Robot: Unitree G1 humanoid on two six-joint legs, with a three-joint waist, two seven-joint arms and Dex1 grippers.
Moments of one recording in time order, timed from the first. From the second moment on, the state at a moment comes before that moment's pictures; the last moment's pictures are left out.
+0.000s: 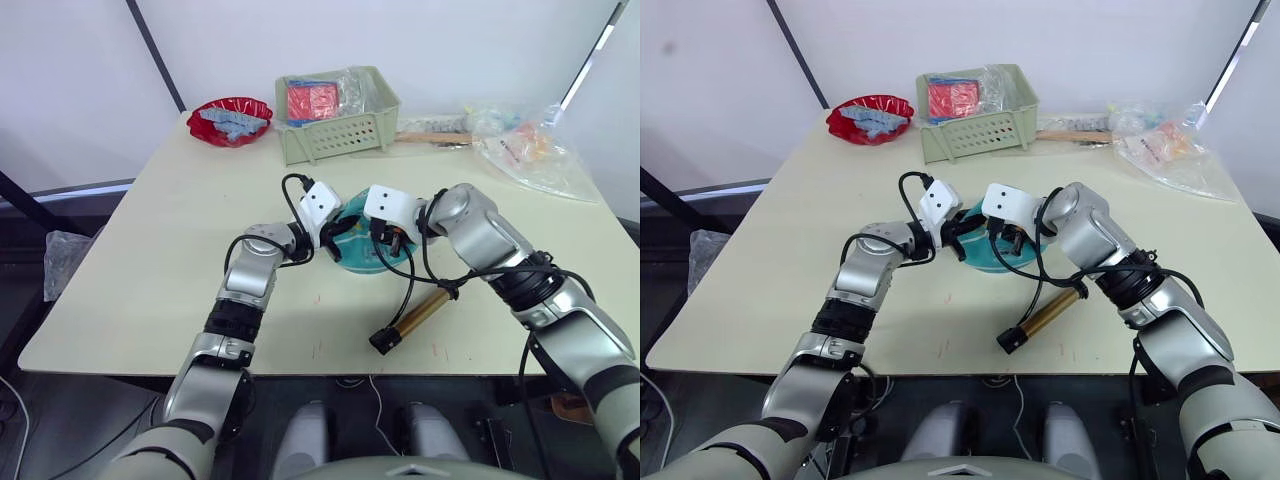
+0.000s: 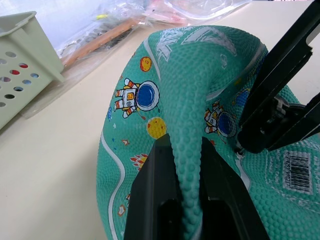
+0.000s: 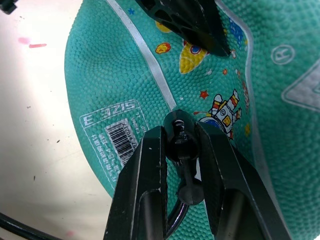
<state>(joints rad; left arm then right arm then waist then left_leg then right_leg) -0.64 0.28 -0.12 0.36 0.00 0.20 -0.80 -0.94 -0.40 0.59 0.17 -0.17 0.79 0.96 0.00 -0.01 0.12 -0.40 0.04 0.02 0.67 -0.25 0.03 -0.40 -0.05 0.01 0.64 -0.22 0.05</state>
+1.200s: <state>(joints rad) -0.63 0.27 -0.11 0.37 0.01 0.21 -0.80 -0.80 -0.31 0.46 0.18 -0.26 0.73 0.91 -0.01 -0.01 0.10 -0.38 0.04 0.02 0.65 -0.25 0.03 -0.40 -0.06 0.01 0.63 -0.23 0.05</state>
